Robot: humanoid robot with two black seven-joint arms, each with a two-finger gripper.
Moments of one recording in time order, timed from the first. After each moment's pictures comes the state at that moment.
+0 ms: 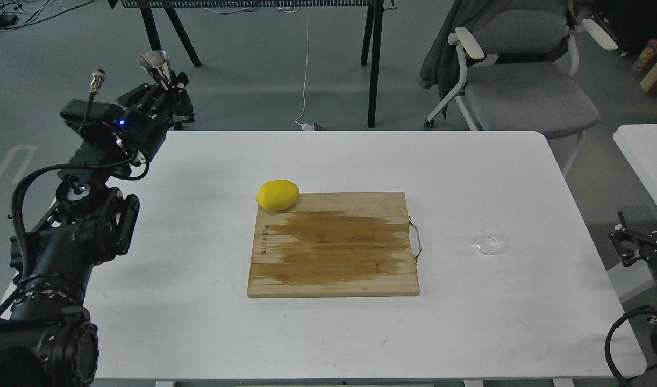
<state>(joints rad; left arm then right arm) -0.71 0.01 1.36 0.61 -0.23 0.23 -0.49 0.15 -0.55 1.16 0.71 0.29 0.49 0.23</state>
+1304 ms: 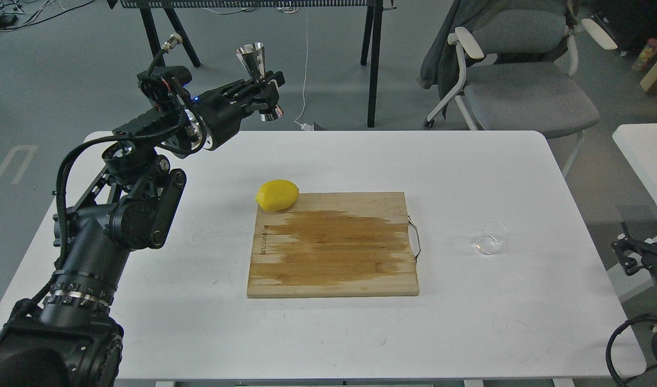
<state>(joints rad) -0.68 -0.04 1.57 1.01 -0.55 -0.47 -0.49 0.16 -0.53 1.15 0.64 0.29 0.49 0.23</state>
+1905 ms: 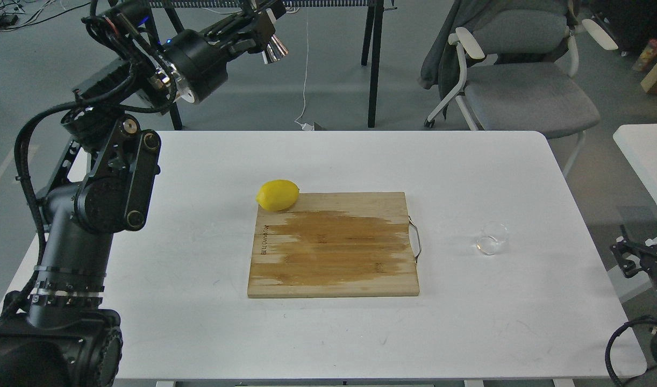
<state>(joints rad) -0.70 -0.04 1.54 1.21 -0.63 -0.49 -0.49 0.16 -0.53 1.14 0.64 0.29 0.49 0.23</state>
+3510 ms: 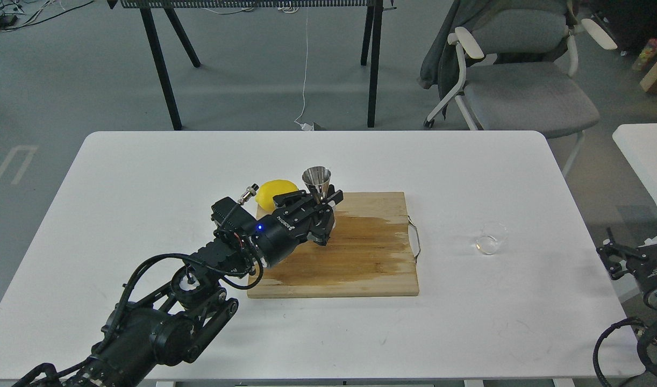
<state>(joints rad) -0.37 -0.04 2.12 0.85 -0.62 0.29 -0.49 0.16 -0.49 1.13 0.64 0.29 0.49 0.23</state>
